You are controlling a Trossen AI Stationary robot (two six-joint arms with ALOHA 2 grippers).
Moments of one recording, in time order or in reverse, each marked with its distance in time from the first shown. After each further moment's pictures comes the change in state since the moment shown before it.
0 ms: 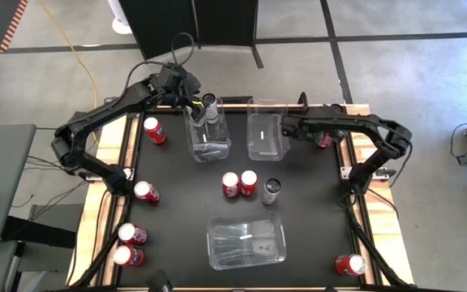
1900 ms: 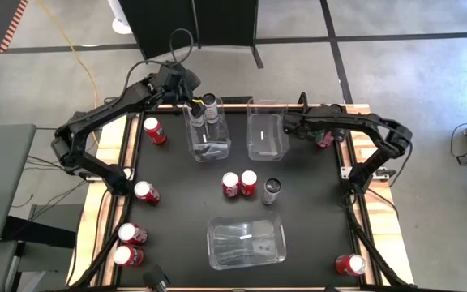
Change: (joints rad) left arm 0.005 0.000 0.000 0.053 -0.086 0.091; right arm -0.052 0.001 -0.018 0.059 -0.056 -0.254
